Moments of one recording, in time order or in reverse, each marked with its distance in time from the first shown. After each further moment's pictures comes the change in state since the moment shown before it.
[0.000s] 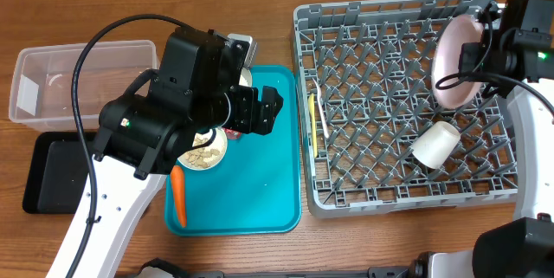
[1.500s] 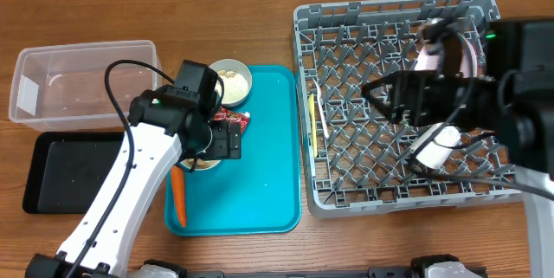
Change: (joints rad) left arm 0.152 0.106 -0.369 -0.095 -0.165 -0.076; right arm 0.352 -0.280 0.235 -0.428 -0.622 0.355
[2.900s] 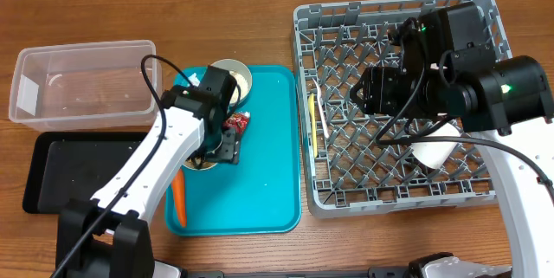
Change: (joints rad) left arm -0.043 0.163 -0.056 0.076 -0.140 0.064; right arm 0.117 0.137 0.000 -0.055 0.268 0.143
